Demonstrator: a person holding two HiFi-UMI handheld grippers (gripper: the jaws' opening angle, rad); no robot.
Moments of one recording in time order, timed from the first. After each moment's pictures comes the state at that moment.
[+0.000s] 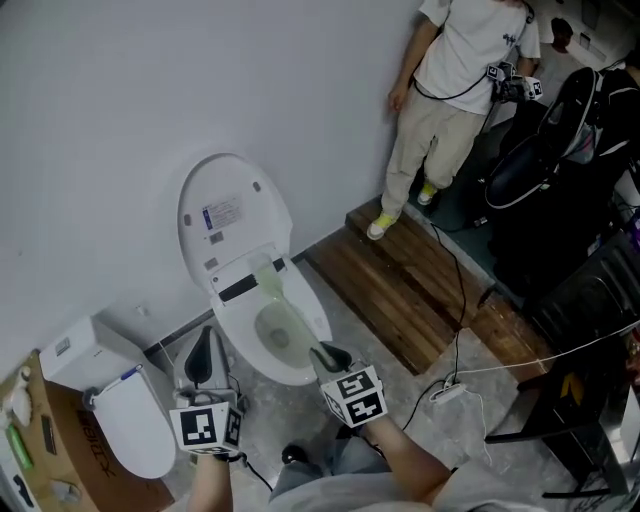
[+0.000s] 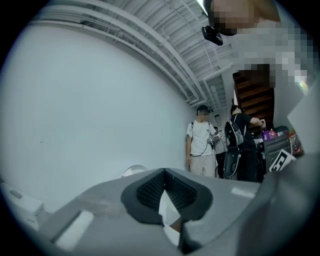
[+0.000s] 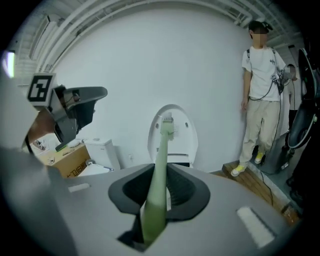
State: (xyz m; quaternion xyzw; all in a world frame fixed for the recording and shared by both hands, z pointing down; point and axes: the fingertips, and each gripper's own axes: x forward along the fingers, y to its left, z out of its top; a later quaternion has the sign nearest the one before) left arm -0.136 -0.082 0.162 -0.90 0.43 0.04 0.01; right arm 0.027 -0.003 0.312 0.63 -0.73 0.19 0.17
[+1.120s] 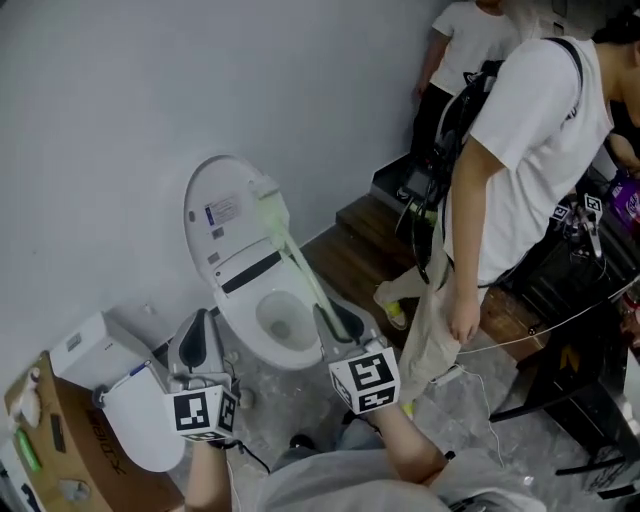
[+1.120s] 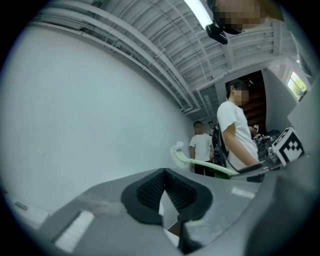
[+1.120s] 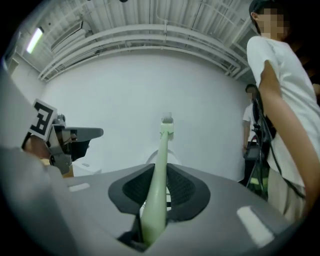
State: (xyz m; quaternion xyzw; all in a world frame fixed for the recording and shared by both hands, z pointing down) left arm -0.180 -0.011 0.106 -0.91 0.41 0.07 0.04; right arm 0.002 0.063 0.152 0.70 -0.71 0.00 0.05
